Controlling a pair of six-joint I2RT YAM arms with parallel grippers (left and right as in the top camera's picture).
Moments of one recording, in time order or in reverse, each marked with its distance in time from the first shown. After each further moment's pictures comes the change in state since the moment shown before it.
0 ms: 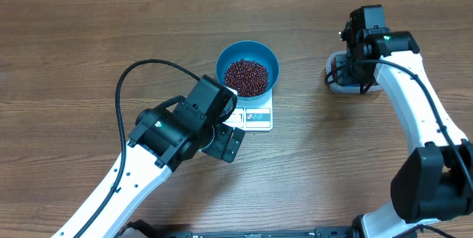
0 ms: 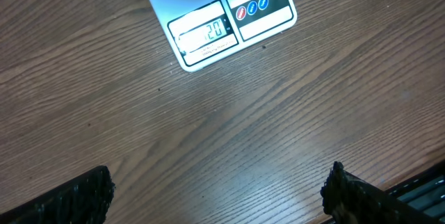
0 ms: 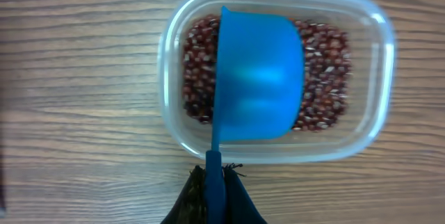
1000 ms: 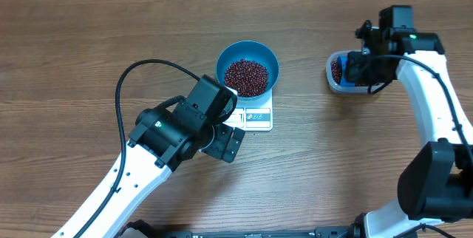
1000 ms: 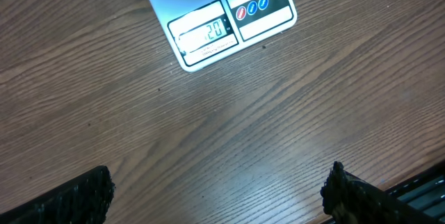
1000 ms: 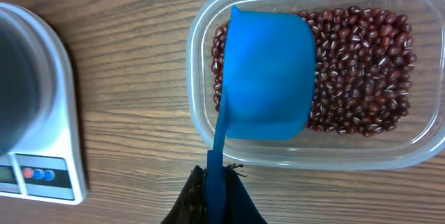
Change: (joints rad) left arm 0.000 0.000 0.000 0.000 0.000 0.000; right arm -0.152 0.002 0.000 0.002 -0.333 0.000
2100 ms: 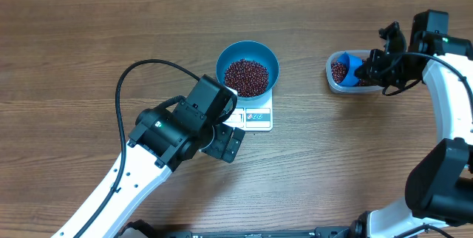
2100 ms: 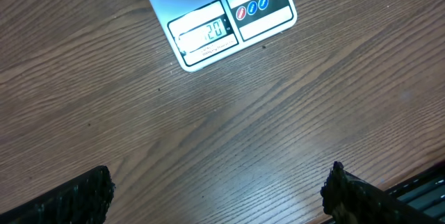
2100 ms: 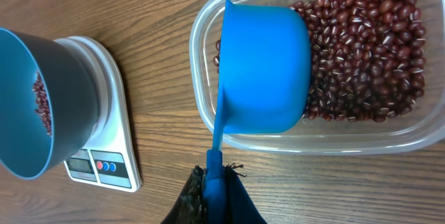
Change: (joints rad) left arm 0.000 0.000 0.000 0.000 0.000 0.000; right arm -0.159 0.000 0.000 -0.029 -0.247 0.000
